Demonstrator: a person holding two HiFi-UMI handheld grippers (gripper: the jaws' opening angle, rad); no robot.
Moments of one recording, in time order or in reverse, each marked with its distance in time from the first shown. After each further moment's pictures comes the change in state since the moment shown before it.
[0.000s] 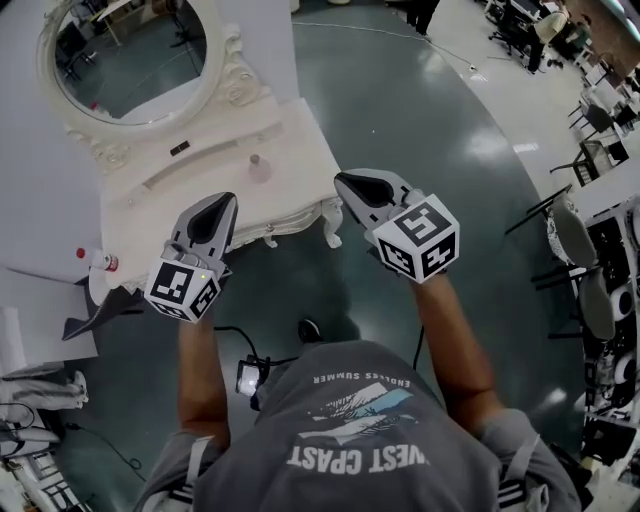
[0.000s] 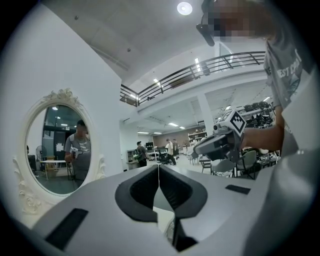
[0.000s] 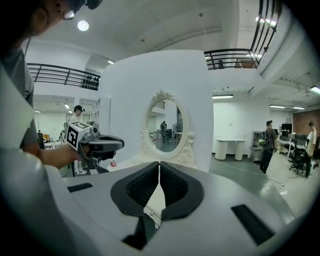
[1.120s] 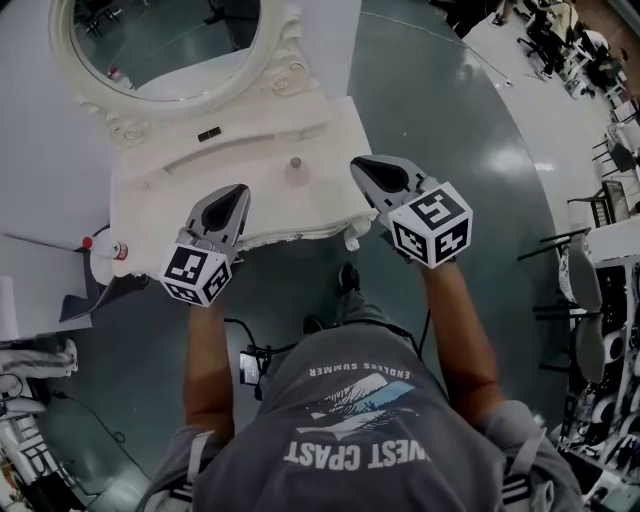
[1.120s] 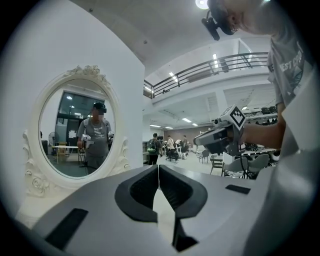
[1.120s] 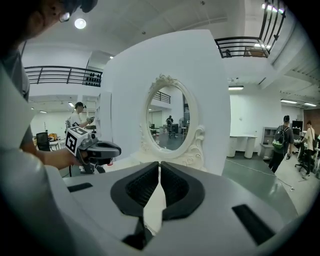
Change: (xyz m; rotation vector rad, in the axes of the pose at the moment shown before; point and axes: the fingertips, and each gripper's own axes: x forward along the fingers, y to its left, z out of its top) left arm 0.015 0.111 -0.074 -0.116 0.069 0.112; right arm 0.133 -0.029 0.009 -0.012 0.062 0.088
